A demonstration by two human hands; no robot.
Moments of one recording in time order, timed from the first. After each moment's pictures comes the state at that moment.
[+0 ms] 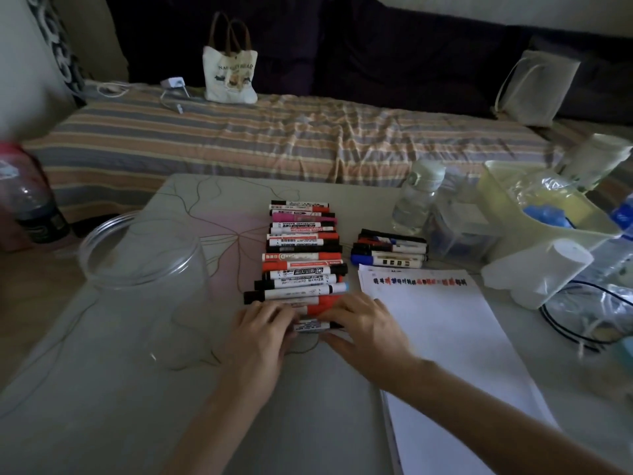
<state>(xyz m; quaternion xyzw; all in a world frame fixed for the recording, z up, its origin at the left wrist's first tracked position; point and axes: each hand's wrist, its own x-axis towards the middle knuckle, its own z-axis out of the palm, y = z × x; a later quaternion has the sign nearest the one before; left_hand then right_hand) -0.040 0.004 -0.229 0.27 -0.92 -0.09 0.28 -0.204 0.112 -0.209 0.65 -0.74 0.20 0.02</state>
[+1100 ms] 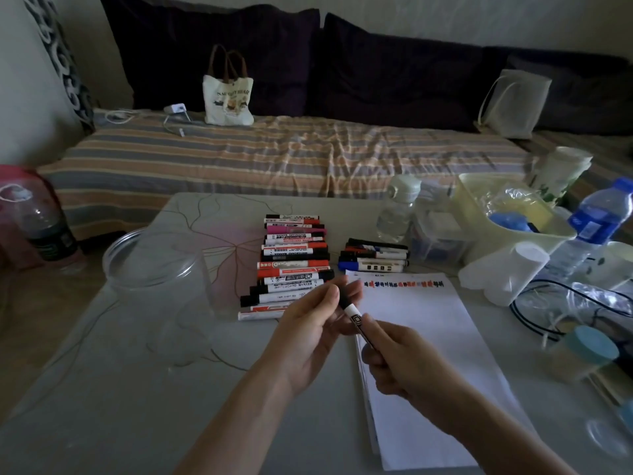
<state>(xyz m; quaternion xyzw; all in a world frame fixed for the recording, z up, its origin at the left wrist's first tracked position) -0.084 0.071 -0.140 0.22 -0.38 -0.87 0.24 -0.173 0.187 -0.125 0.23 -0.70 0.50 -0.45</state>
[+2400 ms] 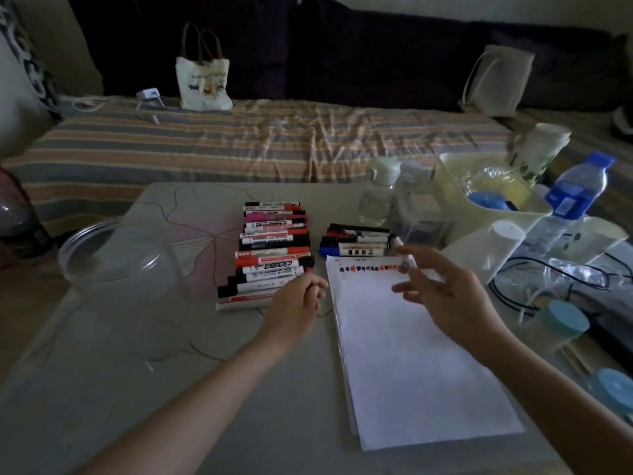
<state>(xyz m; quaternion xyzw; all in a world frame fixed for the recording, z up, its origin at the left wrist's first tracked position) -0.112 0.044 -0.186 0.27 -0.84 -0.43 0.21 -0.243 0.217 -0.107 0.36 -0.76 0.51 -0.14</state>
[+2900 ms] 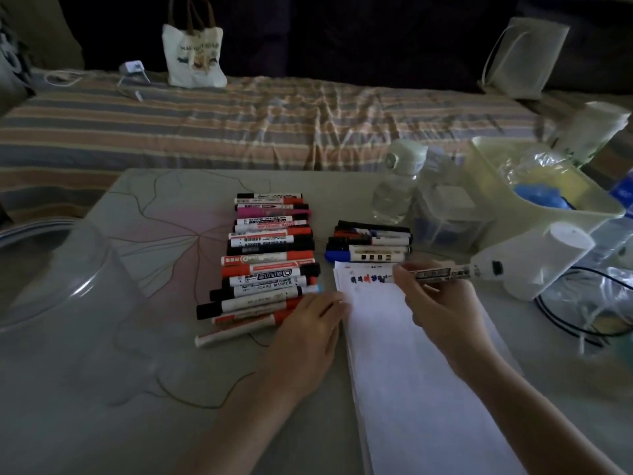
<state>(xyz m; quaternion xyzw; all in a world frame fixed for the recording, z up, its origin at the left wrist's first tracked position) -0.138 0.027 -0.246 0.15 -0.94 -0.16 0.25 -0.271 0.155 -0.165 0.26 -0.77 0.57 -0.16</state>
